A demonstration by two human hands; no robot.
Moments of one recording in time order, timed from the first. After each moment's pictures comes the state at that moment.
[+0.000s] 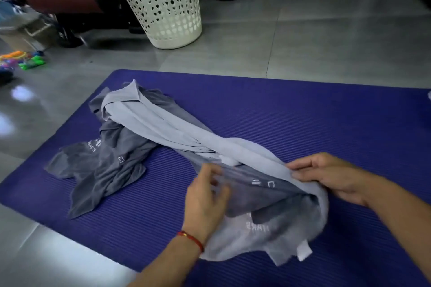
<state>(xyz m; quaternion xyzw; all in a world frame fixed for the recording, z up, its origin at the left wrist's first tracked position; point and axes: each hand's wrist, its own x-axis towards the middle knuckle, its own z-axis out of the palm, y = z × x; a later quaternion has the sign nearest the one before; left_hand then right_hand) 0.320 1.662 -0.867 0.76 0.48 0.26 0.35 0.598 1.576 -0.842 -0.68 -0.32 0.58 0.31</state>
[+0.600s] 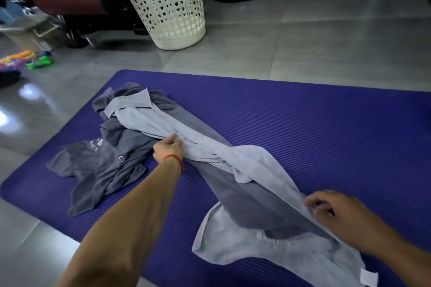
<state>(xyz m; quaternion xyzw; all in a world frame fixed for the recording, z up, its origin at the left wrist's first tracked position) 0.323 1.837 -0.922 0.43 0.71 0.38 0.42 0.589 1.508 -0.885 -0.77 -0.49 0.36 0.19</state>
